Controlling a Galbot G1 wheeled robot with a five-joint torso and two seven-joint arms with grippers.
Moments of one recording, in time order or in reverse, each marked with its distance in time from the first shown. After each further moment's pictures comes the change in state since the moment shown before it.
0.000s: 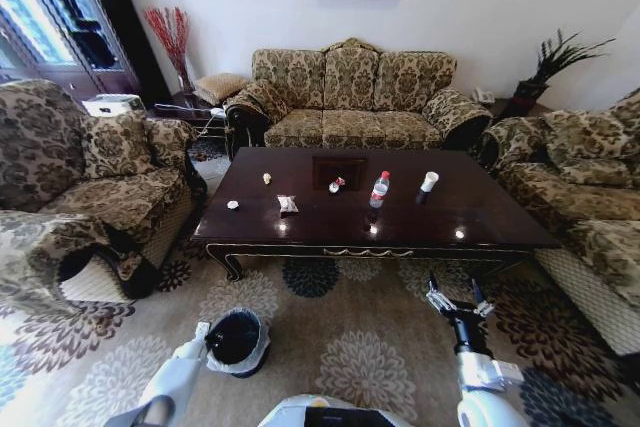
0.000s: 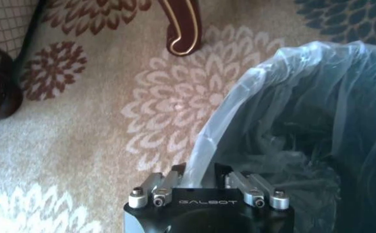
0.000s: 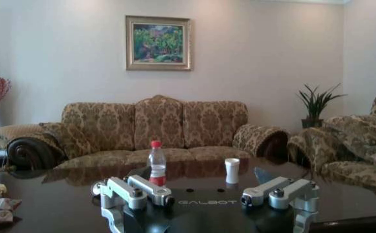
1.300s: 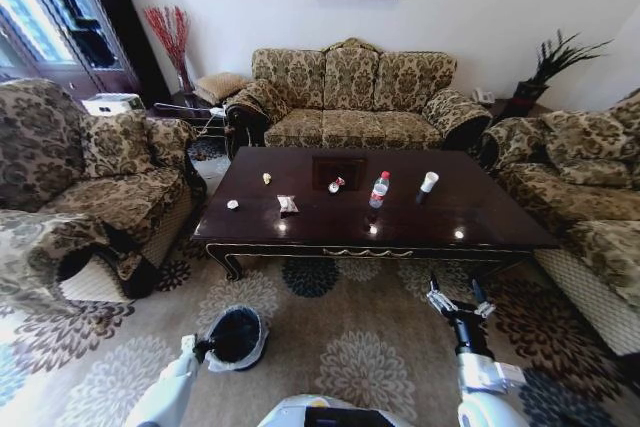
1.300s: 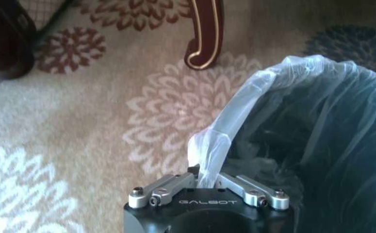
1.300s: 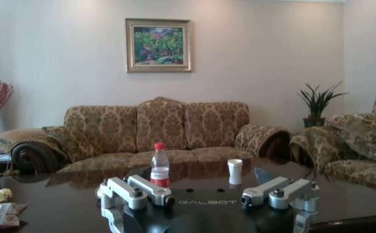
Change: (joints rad) left arm 0.143 0.011 -0.076 -0.108 -0.259 -0.108 0.082; right arm -0.018 0.002 -0.010 0.020 0.010 0.008 0.003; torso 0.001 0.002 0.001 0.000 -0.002
